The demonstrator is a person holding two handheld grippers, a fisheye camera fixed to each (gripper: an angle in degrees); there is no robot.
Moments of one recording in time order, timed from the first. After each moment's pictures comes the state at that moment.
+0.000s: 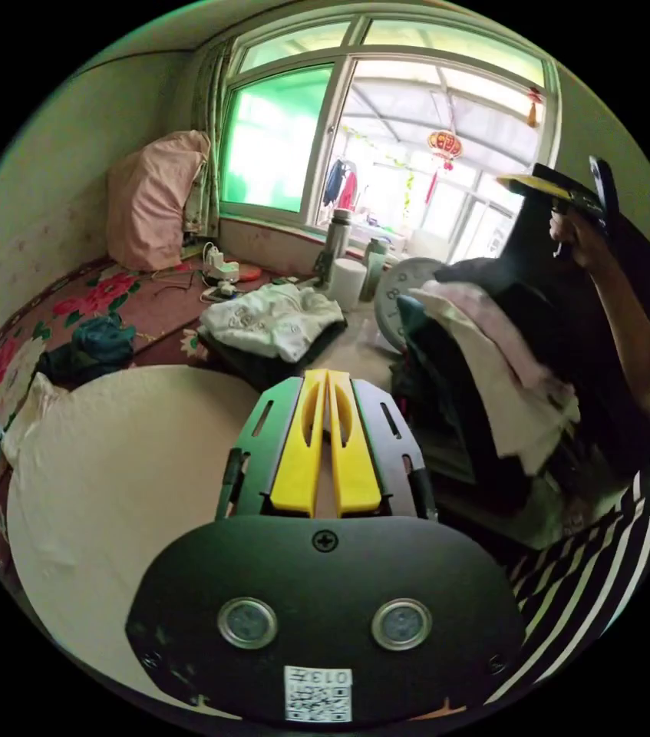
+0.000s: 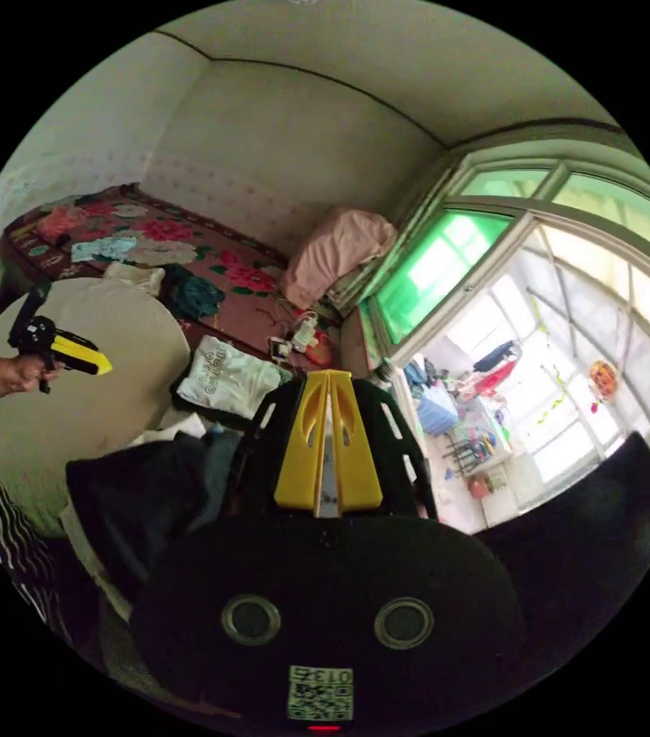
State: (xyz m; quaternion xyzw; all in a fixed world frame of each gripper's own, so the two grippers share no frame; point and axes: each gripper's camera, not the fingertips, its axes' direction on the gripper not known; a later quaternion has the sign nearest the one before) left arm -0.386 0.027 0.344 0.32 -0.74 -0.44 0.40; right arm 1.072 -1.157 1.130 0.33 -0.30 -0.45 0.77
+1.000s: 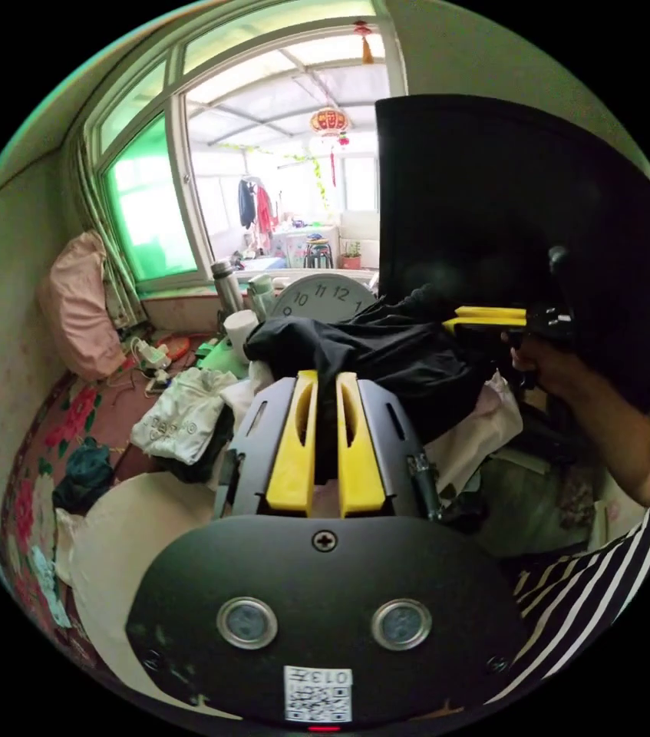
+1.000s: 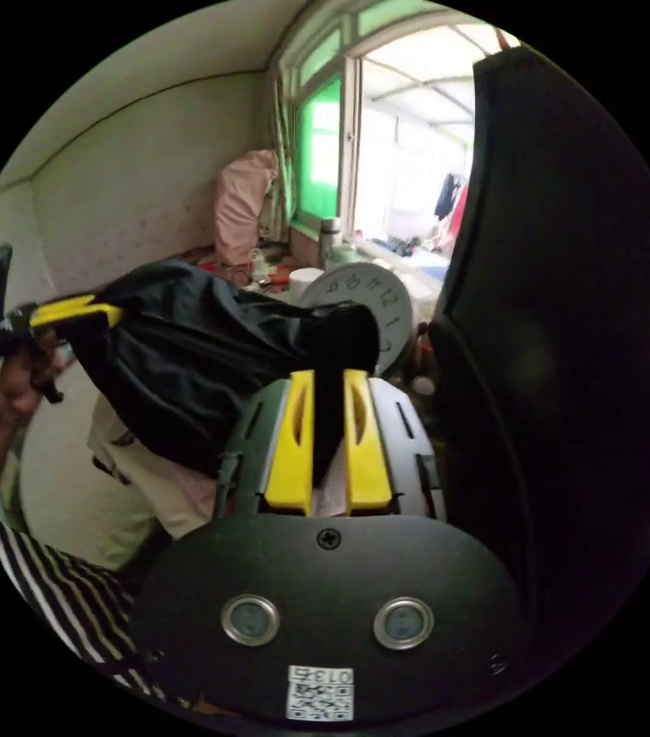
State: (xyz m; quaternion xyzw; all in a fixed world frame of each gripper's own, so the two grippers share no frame) left arm -0.354 -0.324 0.482 0.19 -0.78 -0.36 0.48; right arm 1.462 -0.991 1.276 0.11 -0.37 -0.22 0.89
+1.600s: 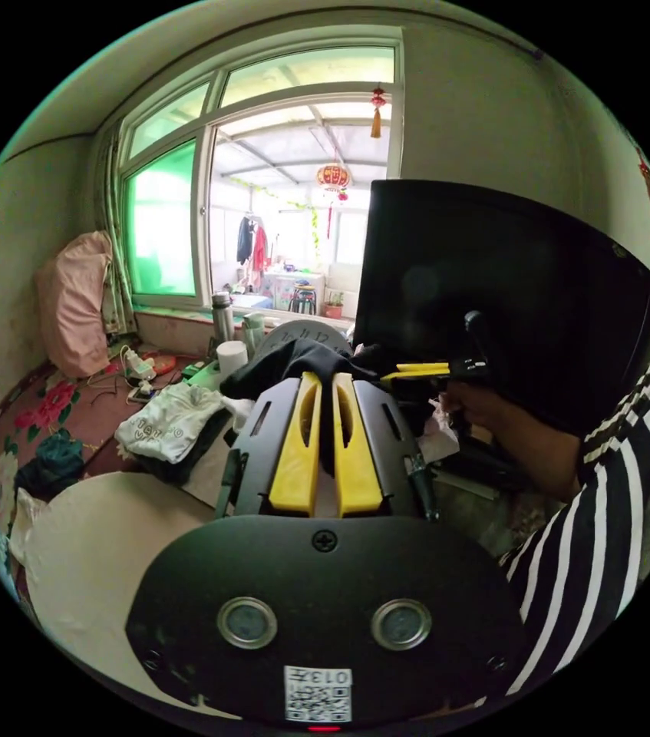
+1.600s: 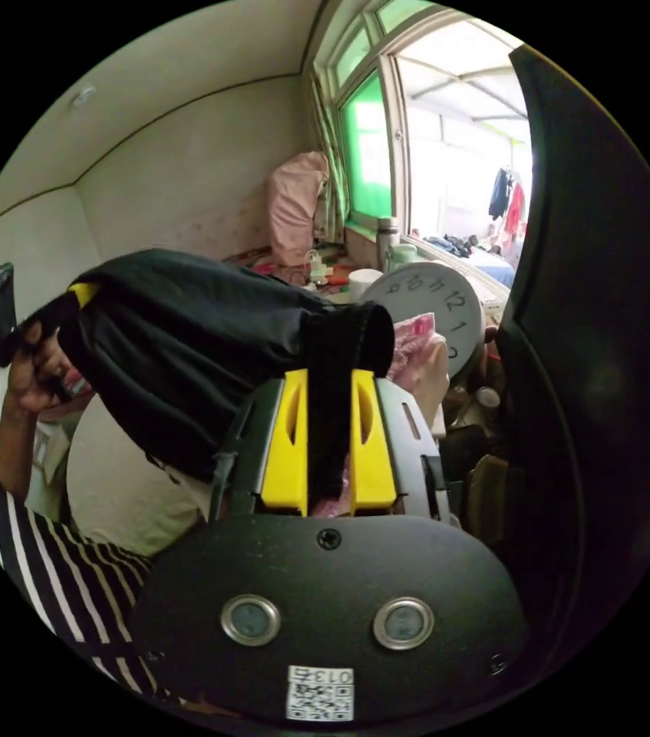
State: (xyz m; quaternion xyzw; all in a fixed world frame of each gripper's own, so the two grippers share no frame) left arm -0.169 -0.386 0.584 0.29 -0.77 -0.29 0.49; right arm 1.421 -0.939 1.220 0.10 -0.47 -0.26 0.84
